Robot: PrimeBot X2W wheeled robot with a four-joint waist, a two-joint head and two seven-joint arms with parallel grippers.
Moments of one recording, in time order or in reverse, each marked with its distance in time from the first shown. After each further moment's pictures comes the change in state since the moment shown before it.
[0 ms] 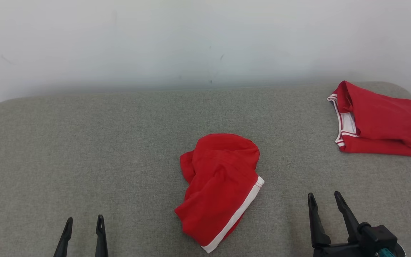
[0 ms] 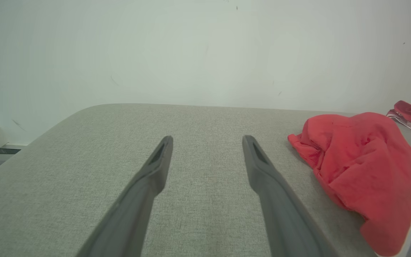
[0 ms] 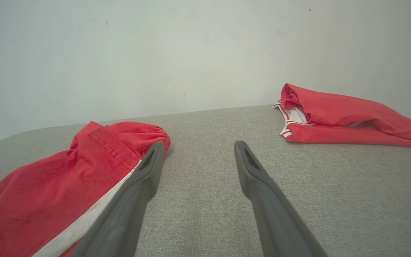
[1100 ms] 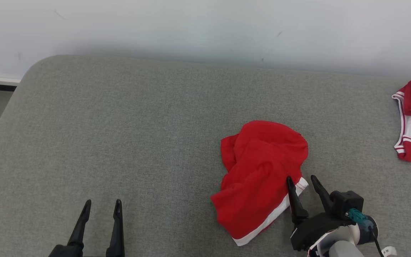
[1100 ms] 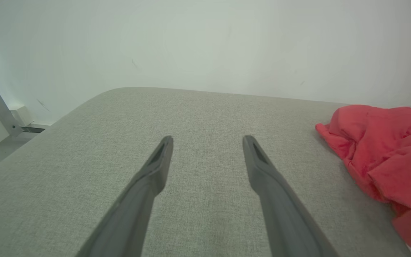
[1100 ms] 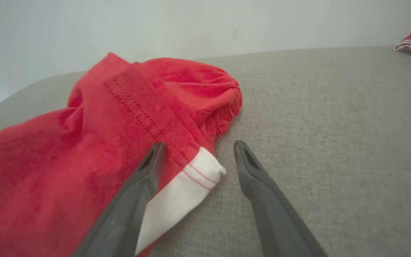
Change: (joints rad) left arm -0.072 0.000 -0.063 0.028 -0.006 -0.029 0.000; right arm -0.295 0.000 0.048 0.410 0.022 0.000 0.000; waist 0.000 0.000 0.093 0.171
